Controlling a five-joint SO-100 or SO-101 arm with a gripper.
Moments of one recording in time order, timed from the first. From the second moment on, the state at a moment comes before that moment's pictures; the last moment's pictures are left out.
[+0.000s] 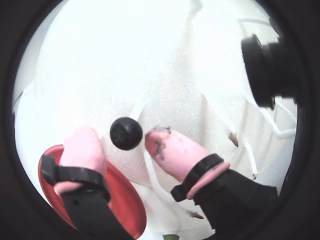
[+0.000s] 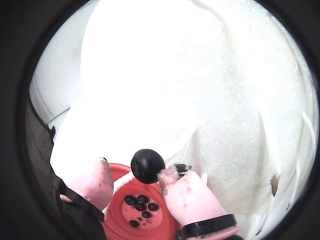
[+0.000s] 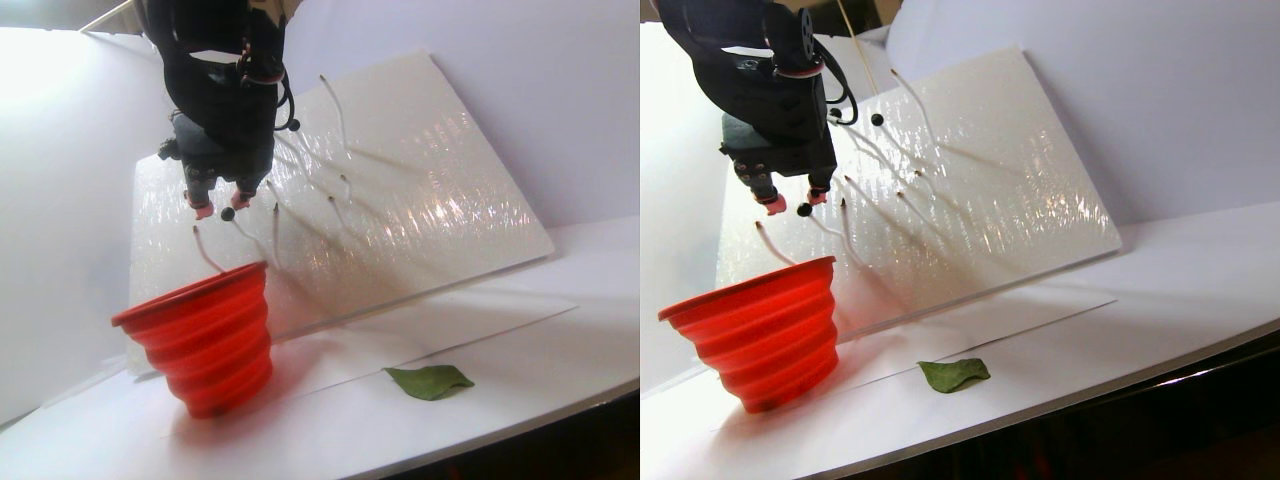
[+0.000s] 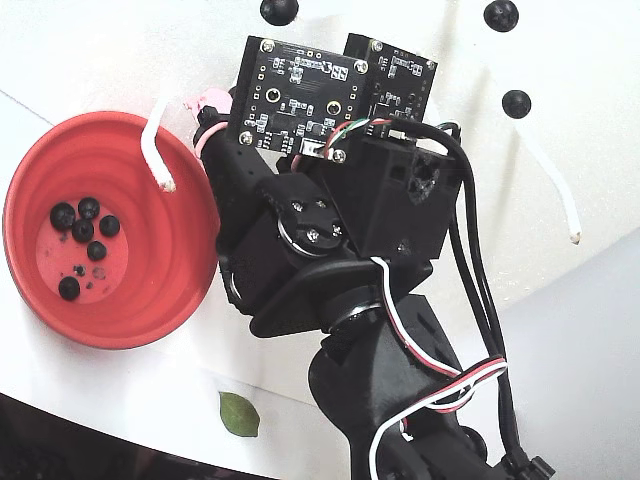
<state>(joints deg) -14.3 75.6 122.1 -34.6 -110.4</state>
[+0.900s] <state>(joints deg) -13.8 72.4 118.9 -36.1 -112.2</state>
